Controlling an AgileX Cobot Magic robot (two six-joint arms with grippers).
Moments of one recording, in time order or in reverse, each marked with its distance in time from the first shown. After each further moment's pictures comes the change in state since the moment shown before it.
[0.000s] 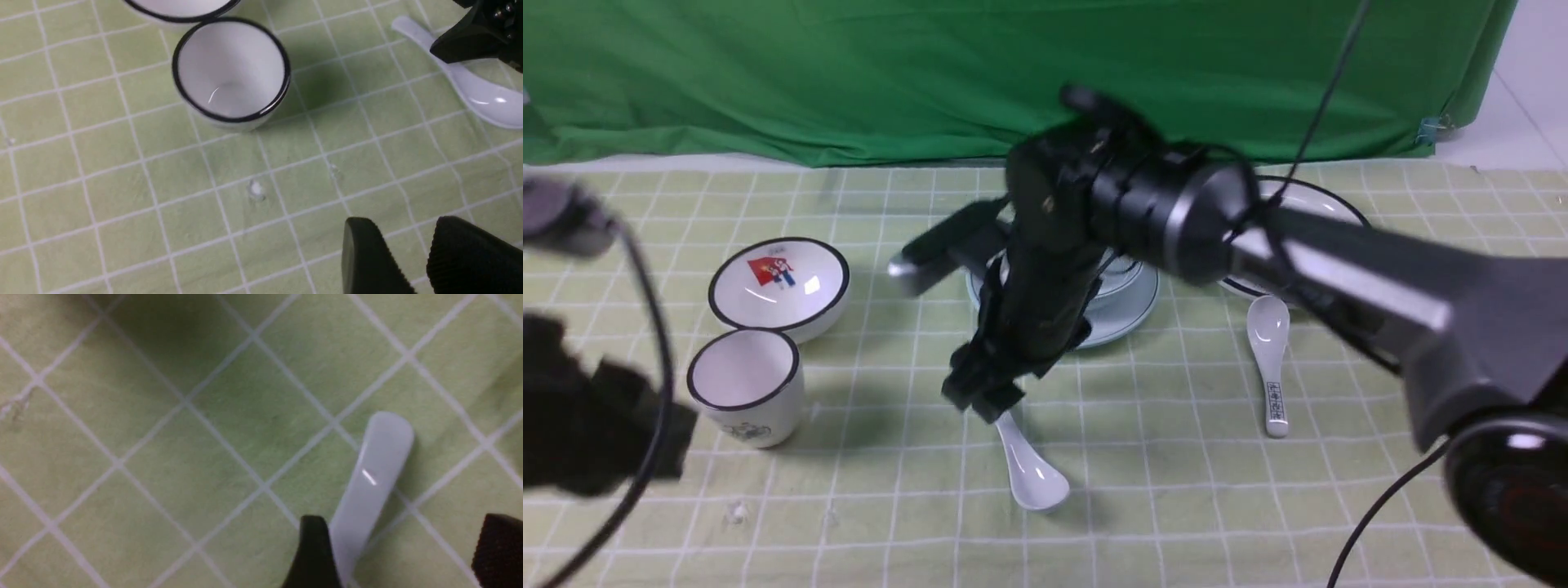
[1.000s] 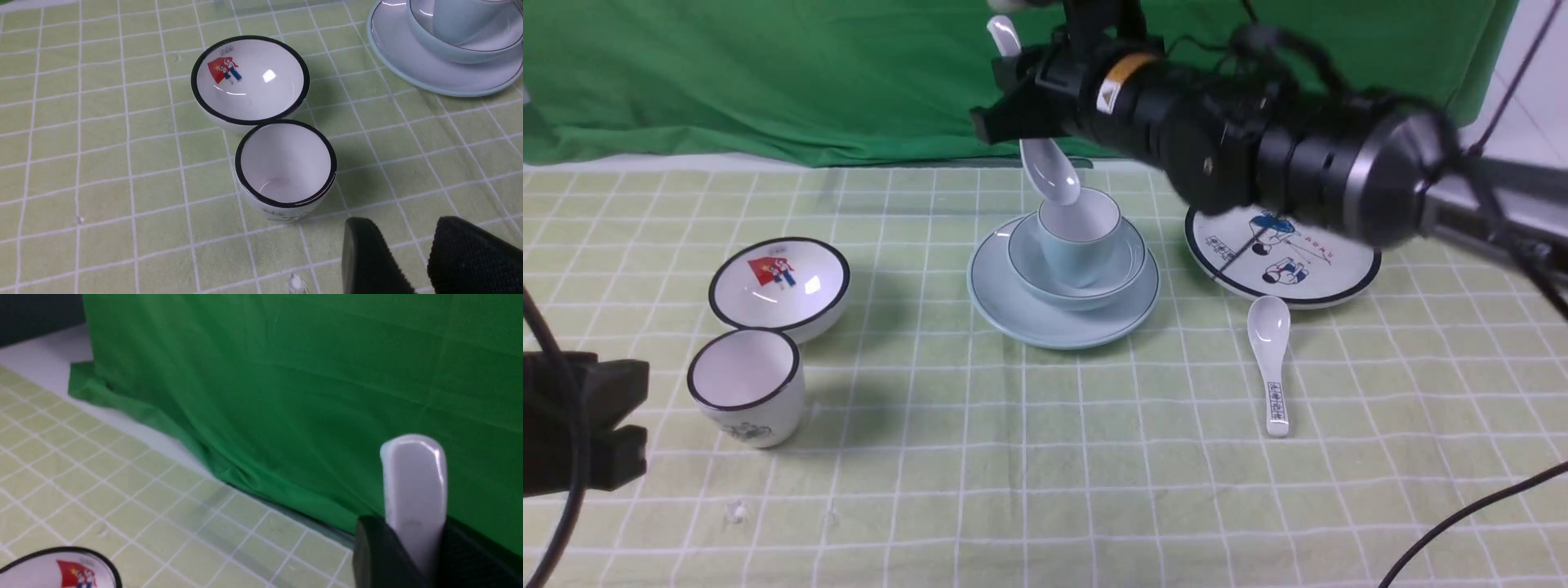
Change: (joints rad) right arm -0.161 -0.233 0.323 -0.027 -1.185 0.067; left arm 0.000 -0.155 0.145 0.093 -0.298 -0.091
